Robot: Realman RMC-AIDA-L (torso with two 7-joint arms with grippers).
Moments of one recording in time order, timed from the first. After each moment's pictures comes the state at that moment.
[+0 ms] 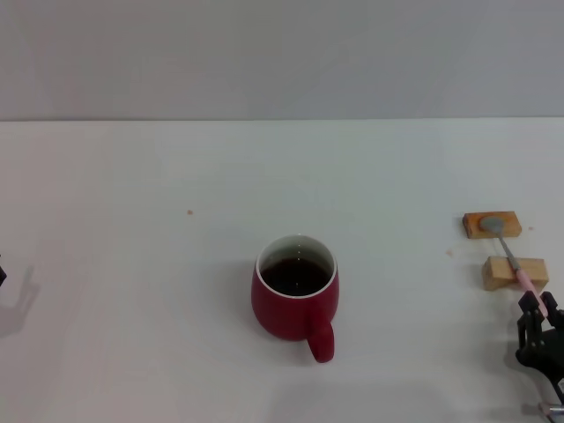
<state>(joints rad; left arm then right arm) -0.16 -2.06 -0.66 -0.10 2.12 1.35 -0.19 0.21 2.09 -0.15 0.42 -1.35 -1.34 0.06</state>
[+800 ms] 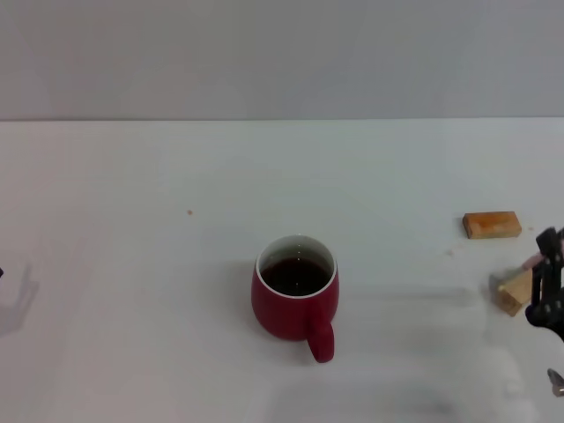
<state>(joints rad) -0.15 -2.06 -0.67 -0.11 2.12 1.37 -0.19 0.23 2.07 -0.17 0.55 -1.45 -1.71 -0.15</state>
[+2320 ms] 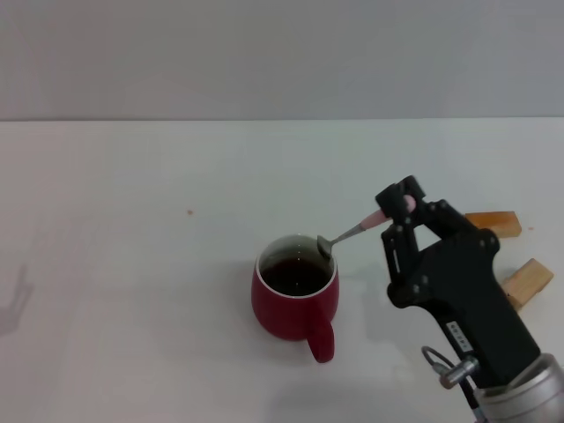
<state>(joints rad) -0.14 -2.06 -0.68 -0.11 2.12 1.39 -0.20 0.40 2.08 -0.15 0.66 -1.76 -1.70 -0.07</state>
